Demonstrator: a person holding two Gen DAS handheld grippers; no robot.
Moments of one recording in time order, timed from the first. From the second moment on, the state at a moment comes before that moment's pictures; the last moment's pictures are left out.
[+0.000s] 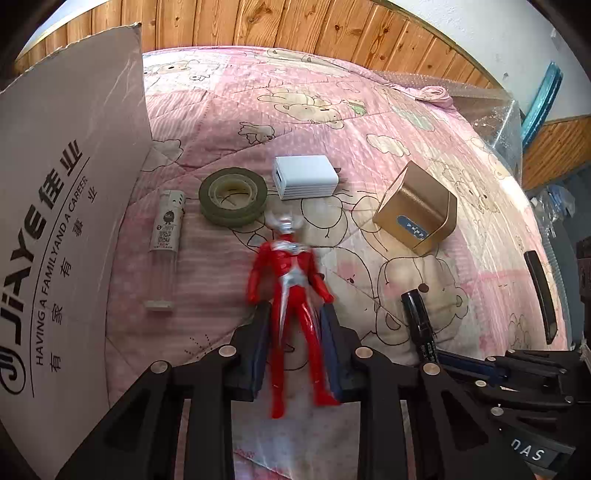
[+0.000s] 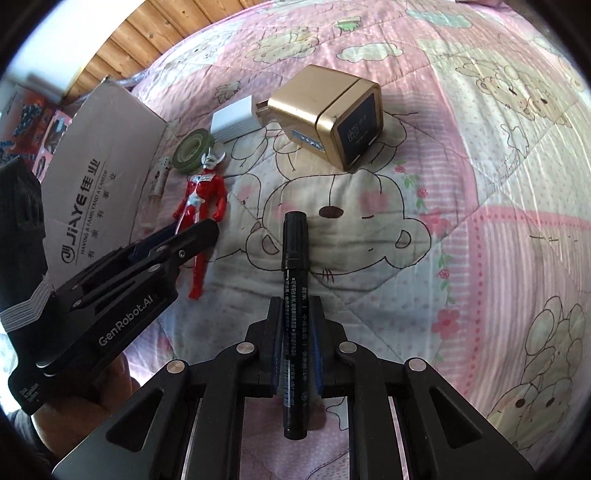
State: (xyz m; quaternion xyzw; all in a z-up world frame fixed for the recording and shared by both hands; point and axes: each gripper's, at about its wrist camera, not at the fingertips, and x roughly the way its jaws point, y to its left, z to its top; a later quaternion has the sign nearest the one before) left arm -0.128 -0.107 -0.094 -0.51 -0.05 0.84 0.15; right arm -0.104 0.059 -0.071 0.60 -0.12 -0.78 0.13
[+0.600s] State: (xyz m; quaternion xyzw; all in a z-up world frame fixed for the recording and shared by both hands) left arm -0.072 -0.110 -0.057 -0.51 -0.05 0.83 0.21; right arm -0.075 0.067 -0.053 0.57 -0.18 -0.79 0.12
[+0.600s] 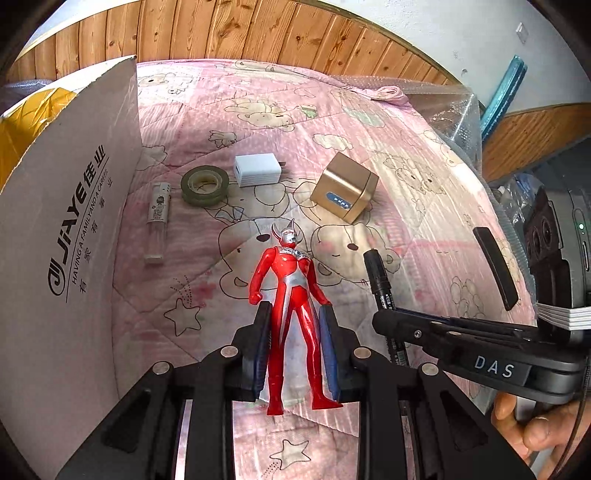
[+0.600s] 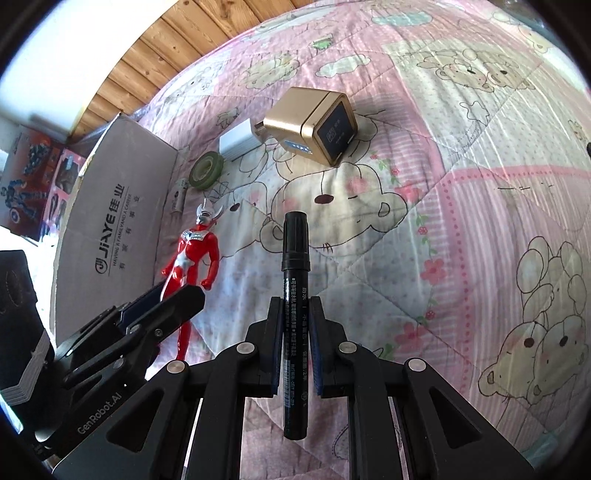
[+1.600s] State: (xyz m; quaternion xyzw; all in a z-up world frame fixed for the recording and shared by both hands) left arm -0.027 -0.109 -0.018 -0.49 -0.05 0.84 0.24; right arm -0.020 0.043 -0.039 0.56 -0.18 -0.80 0.10
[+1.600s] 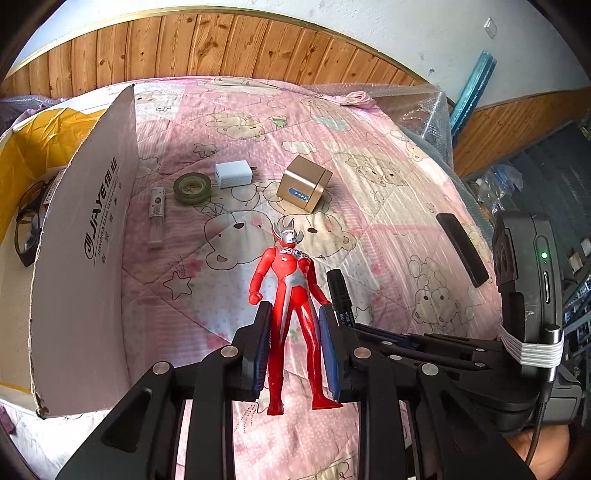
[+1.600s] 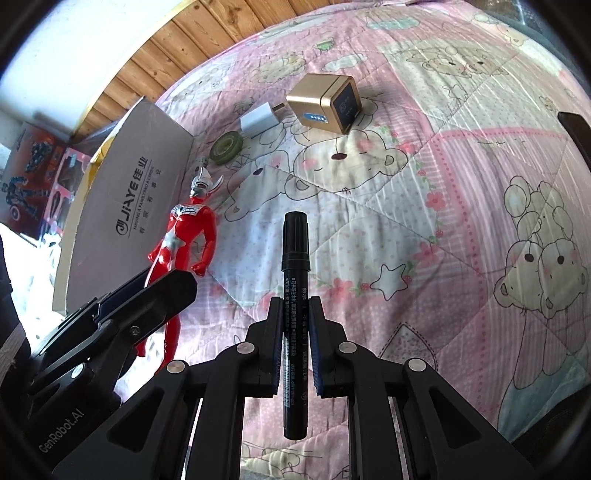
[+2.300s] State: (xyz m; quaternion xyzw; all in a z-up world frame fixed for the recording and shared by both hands) left arm -0.014 -0.142 0.013 -0.46 -0.09 0.84 0.26; right arm -0.005 0.003 -0.001 0.54 -0.16 -0.82 0.11
